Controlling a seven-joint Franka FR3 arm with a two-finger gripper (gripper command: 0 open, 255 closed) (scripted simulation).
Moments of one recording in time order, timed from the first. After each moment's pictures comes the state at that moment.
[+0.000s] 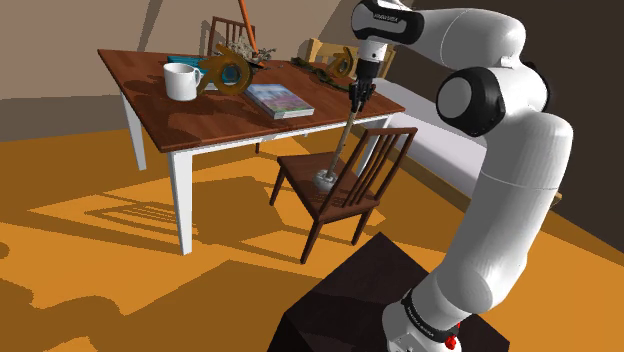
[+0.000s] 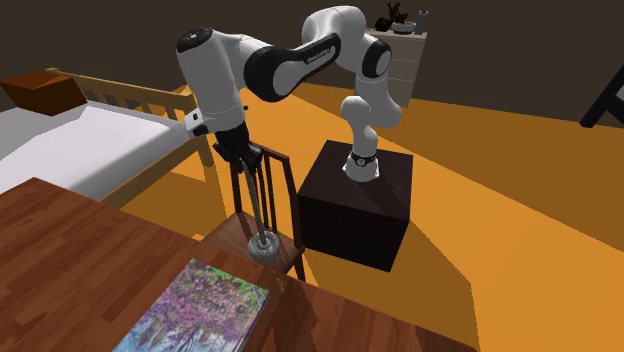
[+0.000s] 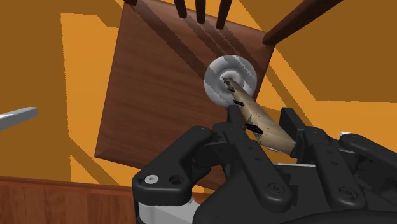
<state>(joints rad) -0.15 0.35 -0.34 -1.32 0.06 1.49 -0.47</state>
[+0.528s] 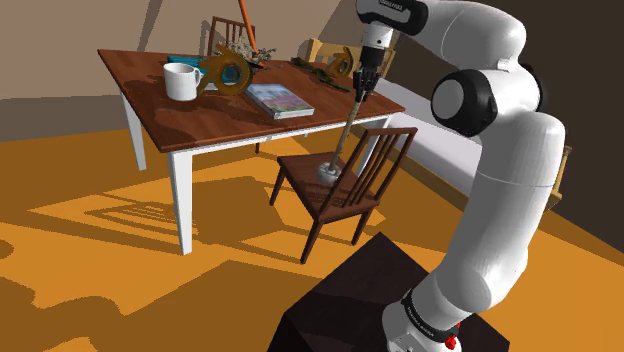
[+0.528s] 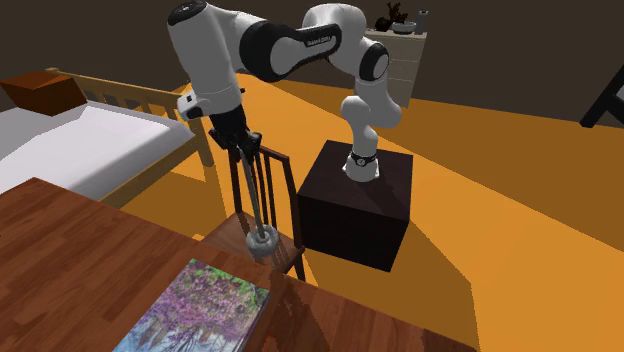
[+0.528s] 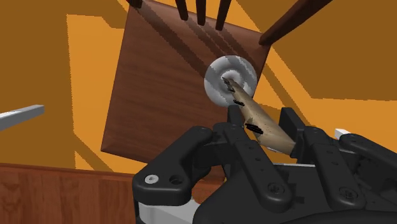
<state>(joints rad) -0.17 0.39 -0.34 -1.16 0.07 1.37 -0.48</state>
